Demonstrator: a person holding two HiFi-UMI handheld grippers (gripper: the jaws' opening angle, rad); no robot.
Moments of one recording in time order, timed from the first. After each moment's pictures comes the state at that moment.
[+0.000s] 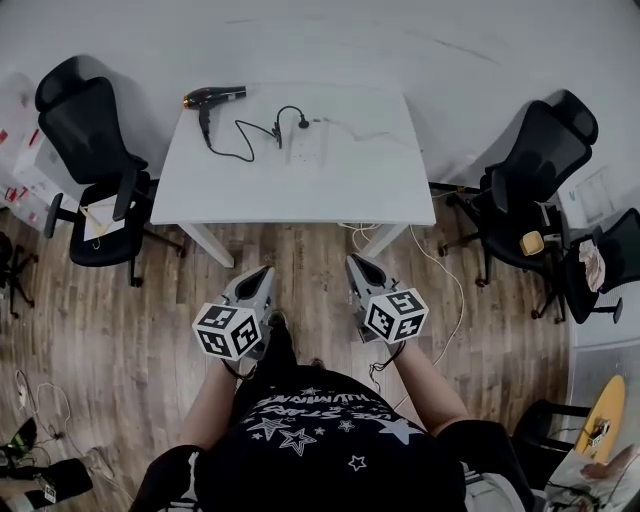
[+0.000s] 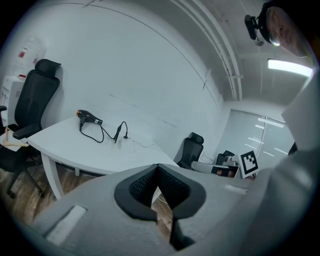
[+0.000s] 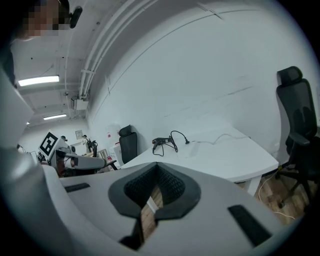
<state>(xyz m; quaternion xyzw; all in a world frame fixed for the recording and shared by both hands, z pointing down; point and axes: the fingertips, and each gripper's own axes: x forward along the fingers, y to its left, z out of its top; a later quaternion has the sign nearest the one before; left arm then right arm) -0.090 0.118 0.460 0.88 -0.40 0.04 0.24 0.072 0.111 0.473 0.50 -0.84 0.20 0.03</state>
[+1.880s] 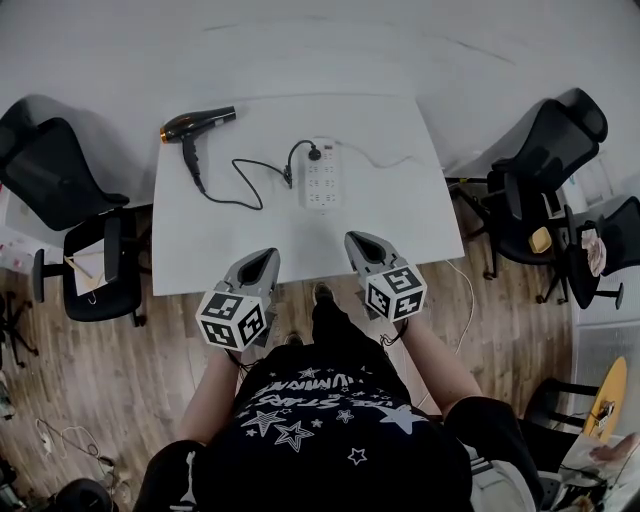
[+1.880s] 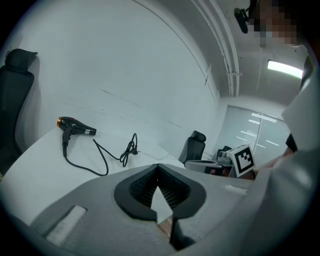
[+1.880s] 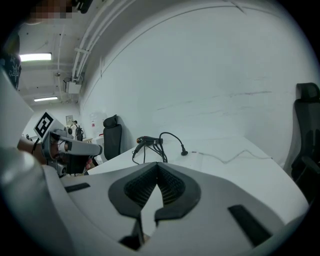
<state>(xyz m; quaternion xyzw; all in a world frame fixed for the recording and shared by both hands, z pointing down) -0.118 -0.115 0.464 0.91 -0.35 0.07 0.22 0.031 -0.119 0.491 0.54 -0.82 0.16 0.09</state>
